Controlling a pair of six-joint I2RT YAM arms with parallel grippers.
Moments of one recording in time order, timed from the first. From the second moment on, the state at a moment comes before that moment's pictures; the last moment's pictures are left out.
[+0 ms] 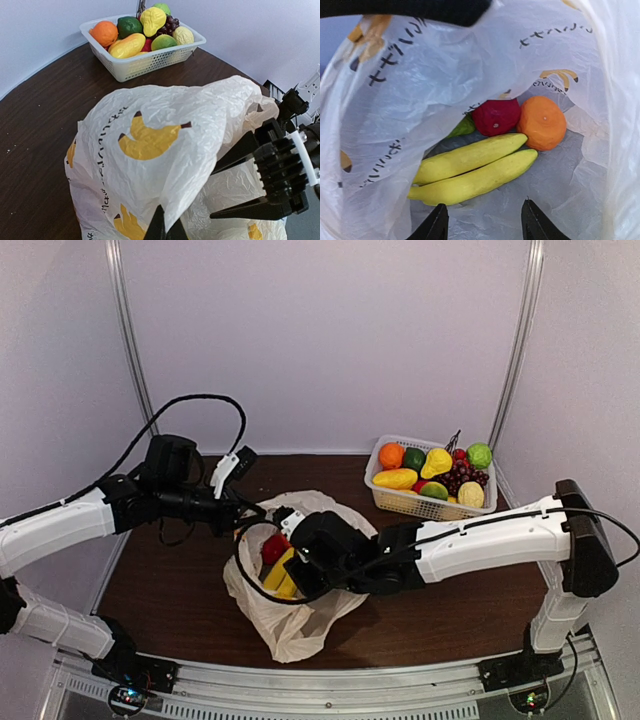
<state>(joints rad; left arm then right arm) -0.65 1.21 0.93 -0.29 0.48 0.03 1.28 1.80 1.33 -0.24 0.42 0.30</state>
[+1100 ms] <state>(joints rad) -0.65 1.21 0.93 -0.29 0.50 0.03 1.10 1.95 1.20 0.03 0.36 0.58</state>
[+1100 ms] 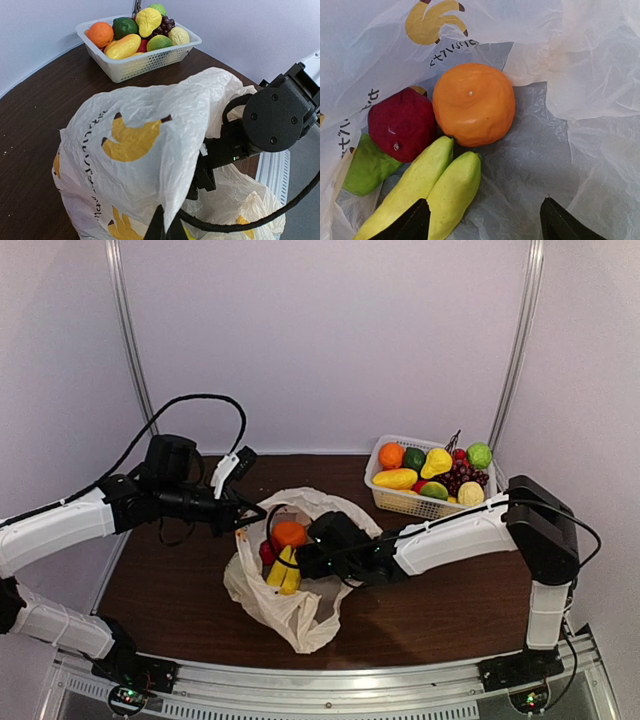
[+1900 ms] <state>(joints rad) -0.65 1.22 0.93 -0.29 0.51 0.03 1.09 2.21 1.37 0.23 0.19 0.66</state>
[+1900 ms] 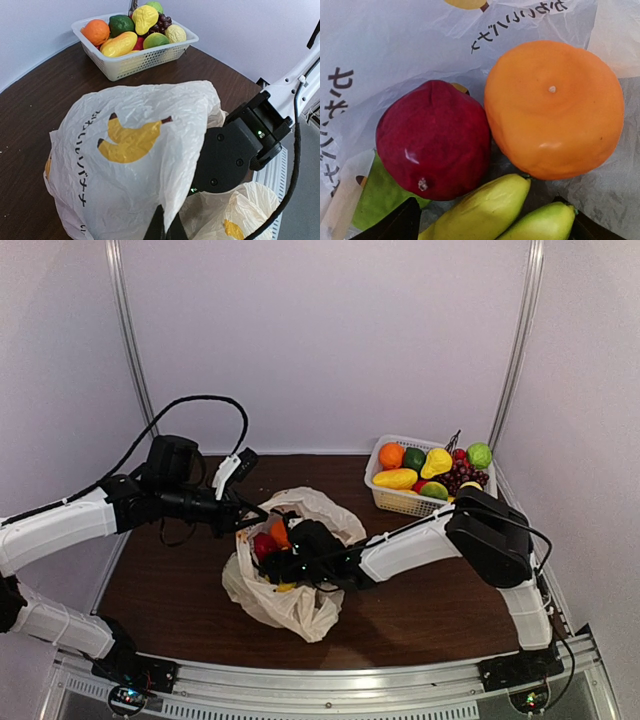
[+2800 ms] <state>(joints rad) -0.65 1.22 0.93 -0.29 0.50 0.03 1.07 2.05 1.31 0.18 0.26 0.50</state>
